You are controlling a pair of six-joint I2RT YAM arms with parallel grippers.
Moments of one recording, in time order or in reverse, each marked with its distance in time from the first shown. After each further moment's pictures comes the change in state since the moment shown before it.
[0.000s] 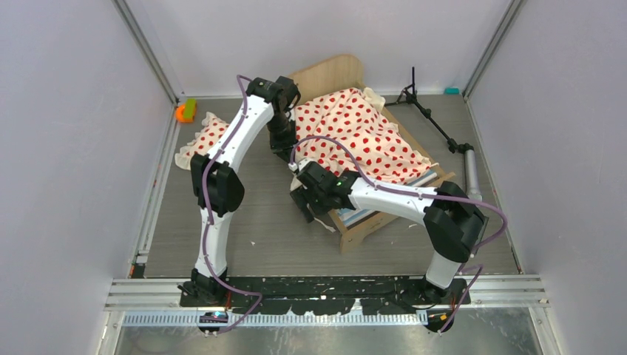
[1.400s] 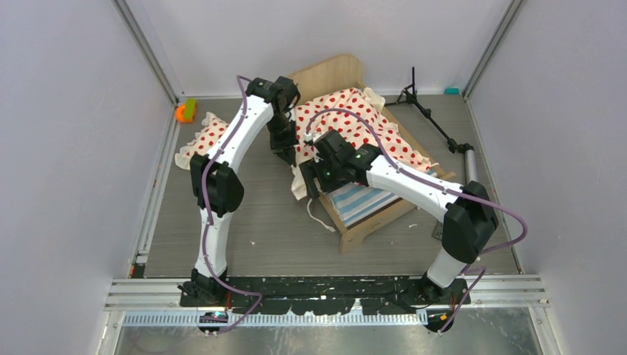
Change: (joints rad) left arm 0.000 -0.006 -0.007 0.002 0.018 0.000; right arm -0.149 -0.072 0.166 -0.138 -0.185 0.012
